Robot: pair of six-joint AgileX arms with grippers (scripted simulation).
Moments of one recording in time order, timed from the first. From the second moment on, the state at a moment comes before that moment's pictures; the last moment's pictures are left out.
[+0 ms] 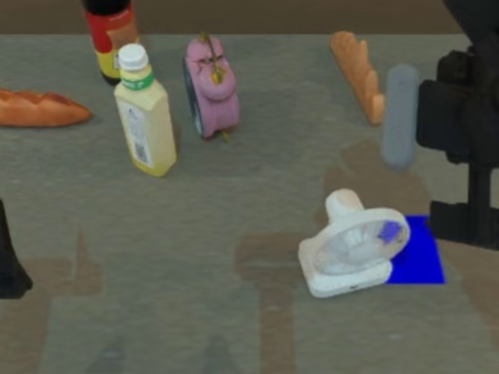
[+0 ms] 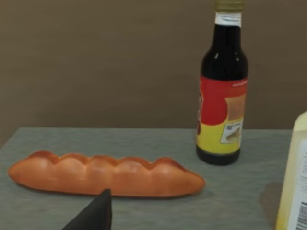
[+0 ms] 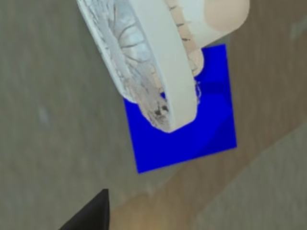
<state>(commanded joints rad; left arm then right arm) 0.00 0.00 0.00 0.00 0.00 0.00 0.52 1.49 1.37 -1.13 0.02 -0.90</state>
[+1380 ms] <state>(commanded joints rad) 0.00 0.00 0.00 0.00 0.00 0.00 0.66 1.90 1.55 -1.23 0.03 -1.15</state>
